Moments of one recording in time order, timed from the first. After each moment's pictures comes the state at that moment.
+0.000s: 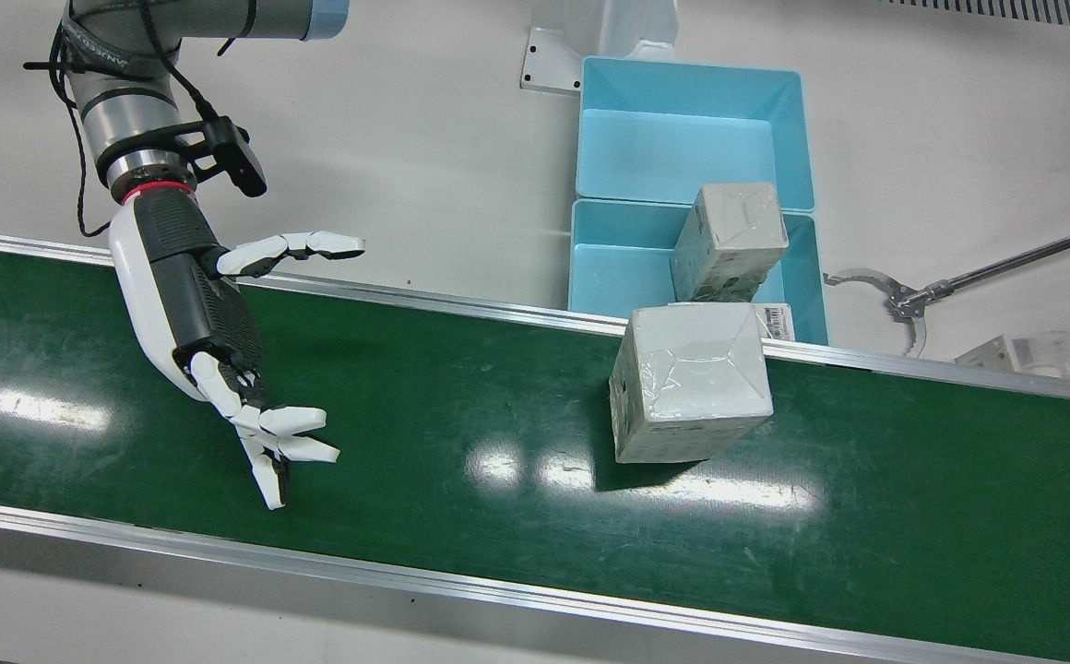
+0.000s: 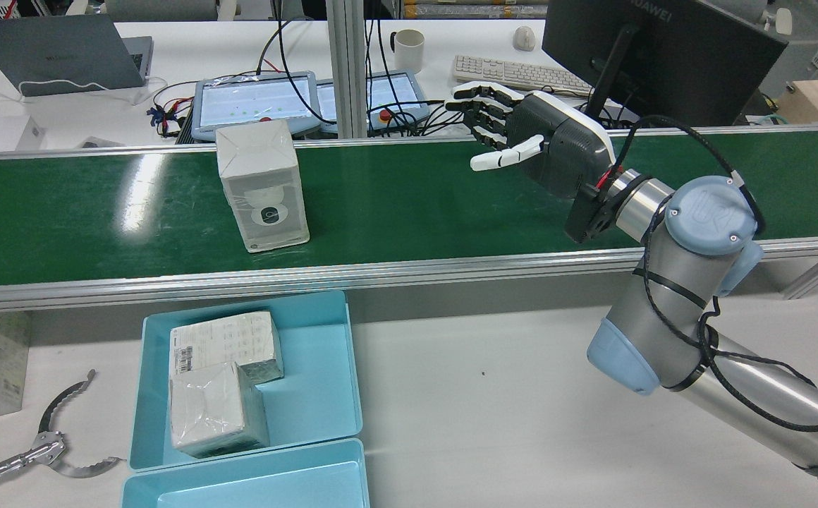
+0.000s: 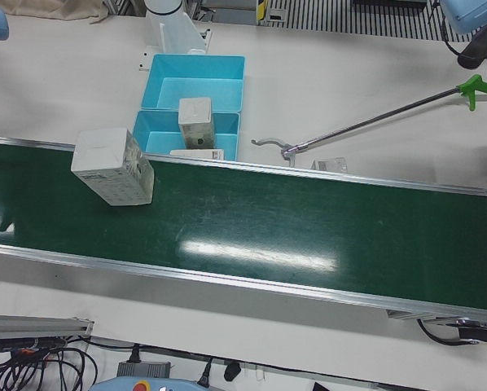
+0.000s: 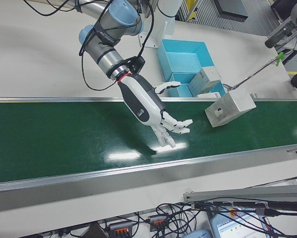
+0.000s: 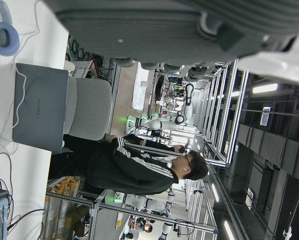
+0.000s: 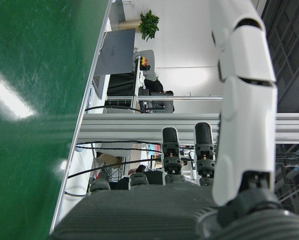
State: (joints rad) left arm -1.81 -1.79 -1.75 0.44 1.92 -0.15; right arm 0.89 -1.06 1.81 -3.51 -1.38 -0.16
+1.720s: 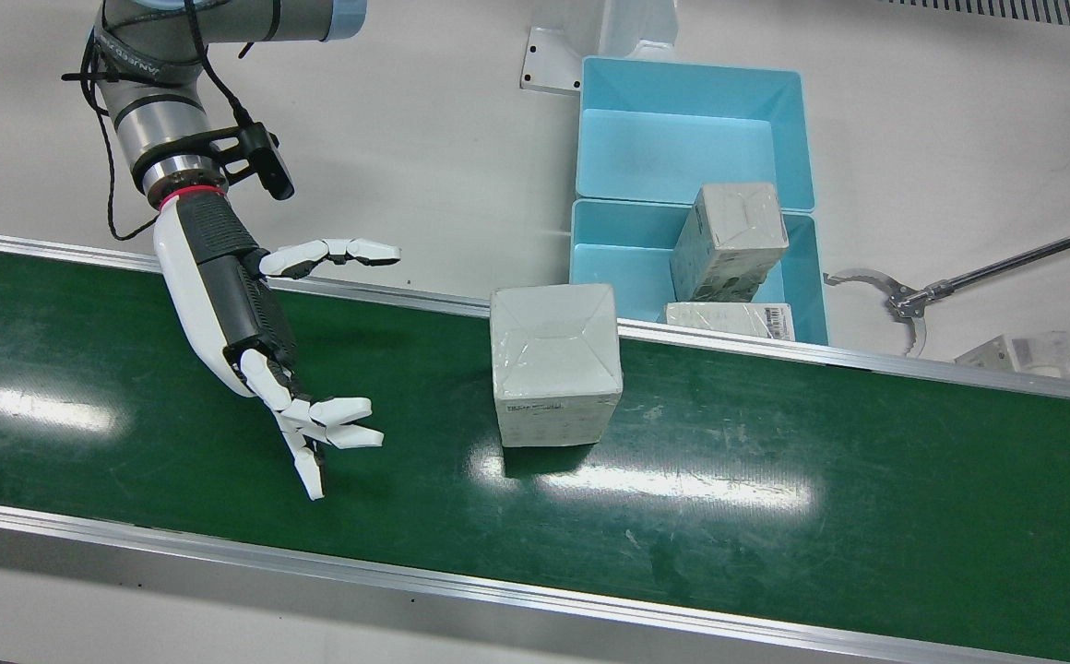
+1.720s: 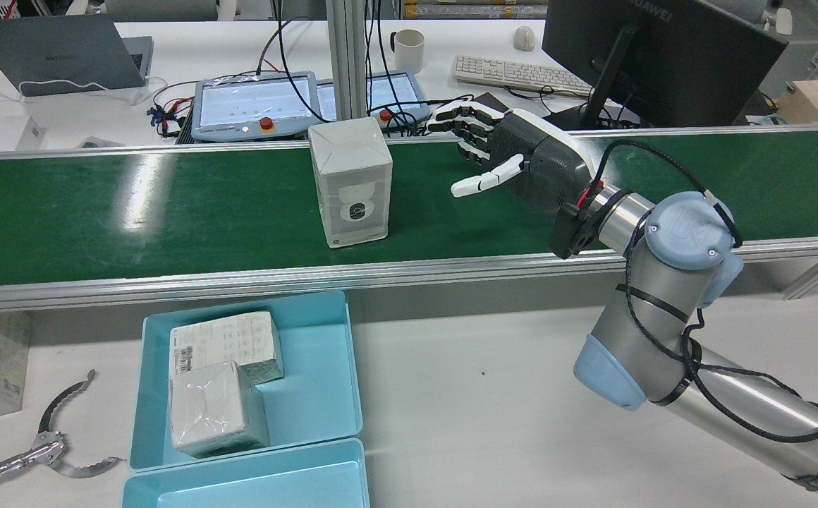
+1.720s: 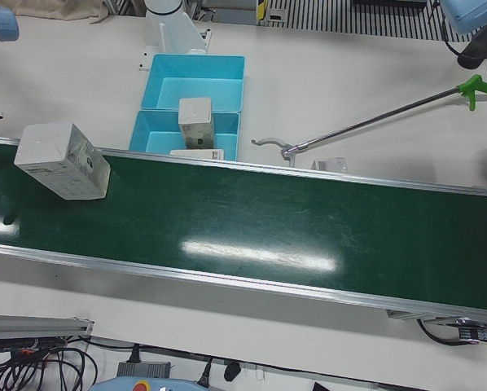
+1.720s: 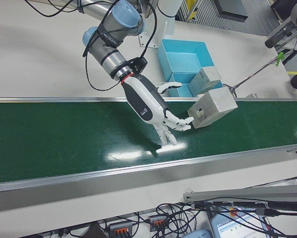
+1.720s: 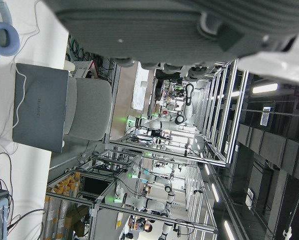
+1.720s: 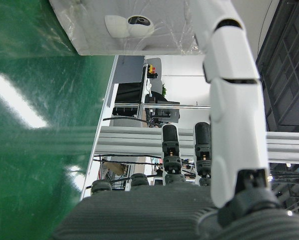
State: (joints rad) left arm -1.81 -1.79 -1.75 0.44 1.92 -0.15; right arm 0.85 -1.06 1.79 -3.50 -1.37 -0.21
